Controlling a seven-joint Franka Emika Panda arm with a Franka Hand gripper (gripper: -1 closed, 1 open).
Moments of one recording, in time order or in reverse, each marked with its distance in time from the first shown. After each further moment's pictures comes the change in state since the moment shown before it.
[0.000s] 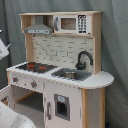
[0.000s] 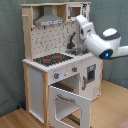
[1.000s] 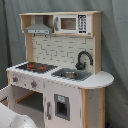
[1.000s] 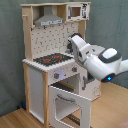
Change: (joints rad) arm -0.097 -0.032 0.287 0.052 -0.001 -0.113 -0.013
